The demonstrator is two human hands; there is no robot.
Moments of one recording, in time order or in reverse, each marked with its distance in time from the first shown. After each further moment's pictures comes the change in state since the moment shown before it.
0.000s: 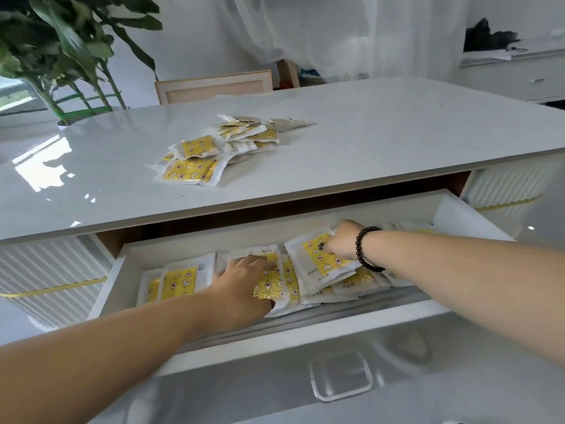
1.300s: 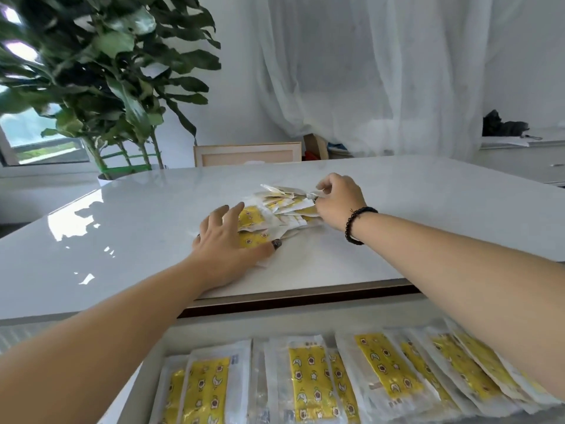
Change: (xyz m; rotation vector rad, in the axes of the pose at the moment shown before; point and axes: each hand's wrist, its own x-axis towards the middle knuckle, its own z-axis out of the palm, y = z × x) left_hand 0.055 -0.061 -0.139 -0.199 0.545 -0.108; right_hand 0.075 -0.135 -0.096 0.379 0.632 -0.431
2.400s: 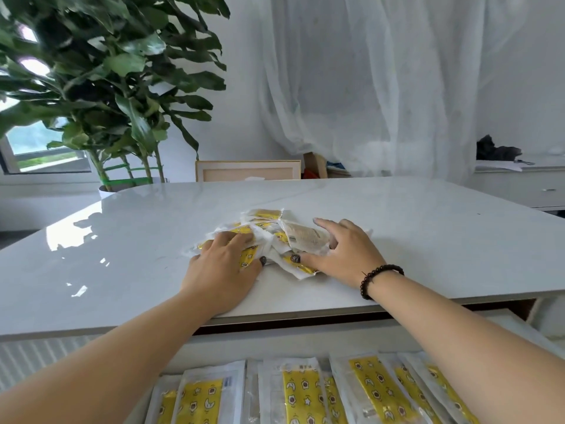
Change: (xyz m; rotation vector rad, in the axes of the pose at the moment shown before) left_hand 0.005 -0.008 0.010 0.161 0.173 0.093; right_hand -0.045 0.018 -0.012 -0.151 -0.111 -0.172
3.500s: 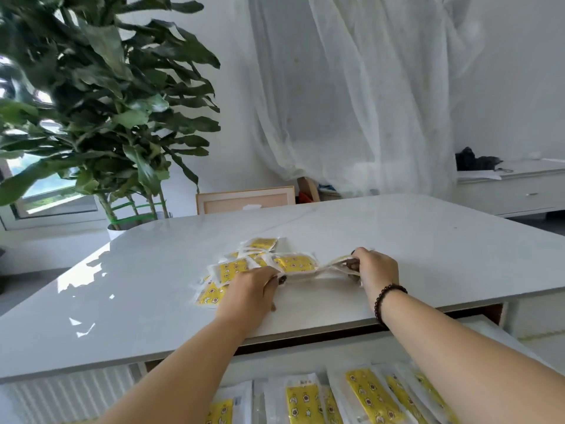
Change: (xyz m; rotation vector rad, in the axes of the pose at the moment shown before) left_hand -0.003 0.034 0.003 -0.234 0.042 0.190; right_hand -0.020 0.006 -0.035 0.937 0.412 0.681
